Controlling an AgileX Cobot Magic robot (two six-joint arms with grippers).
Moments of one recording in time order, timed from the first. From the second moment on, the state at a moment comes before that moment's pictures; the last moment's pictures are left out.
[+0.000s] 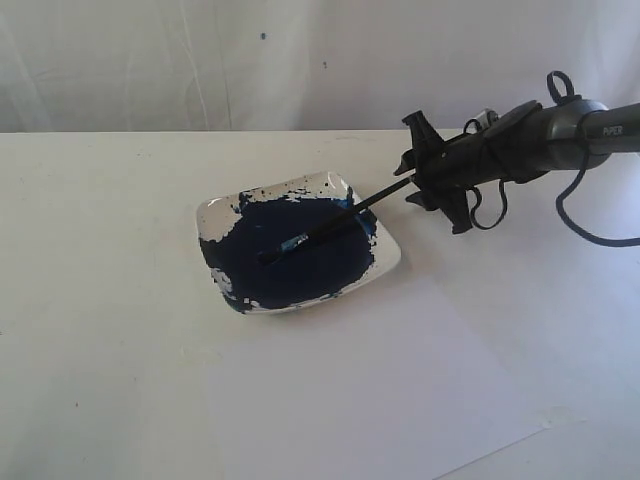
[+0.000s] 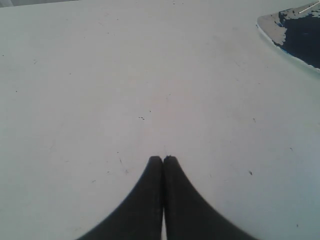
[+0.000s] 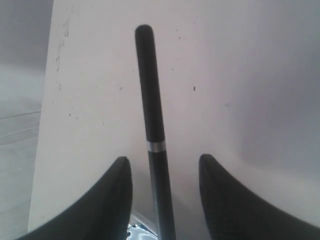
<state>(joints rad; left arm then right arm) 0.02 0.01 0.02 -0.11 0.42 0.16 0.31 2.28 -1.60 0.99 0.31 0.28</state>
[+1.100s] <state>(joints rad) 0.02 0.01 0.02 -0.11 0.42 0.16 0.31 2.35 -1.66 1.02 0.32 0.28</state>
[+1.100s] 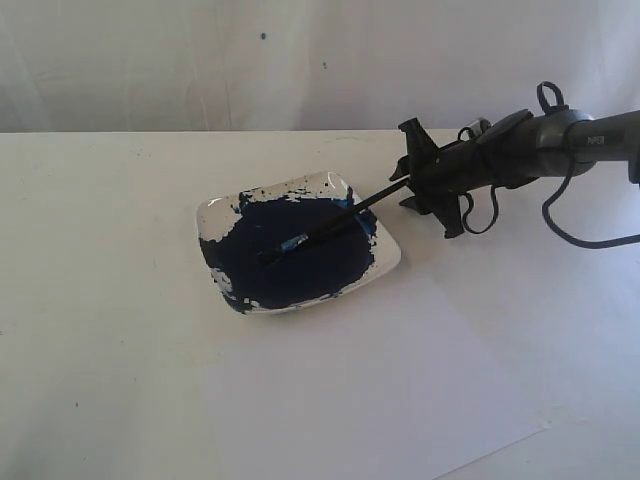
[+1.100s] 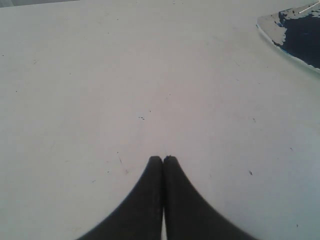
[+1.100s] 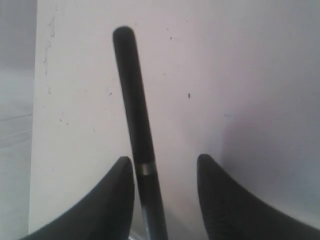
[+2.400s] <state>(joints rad) 0.02 0.01 0.02 -0.11 0.42 0.16 0.31 2.36 -1.66 1.06 0.31 0.24</state>
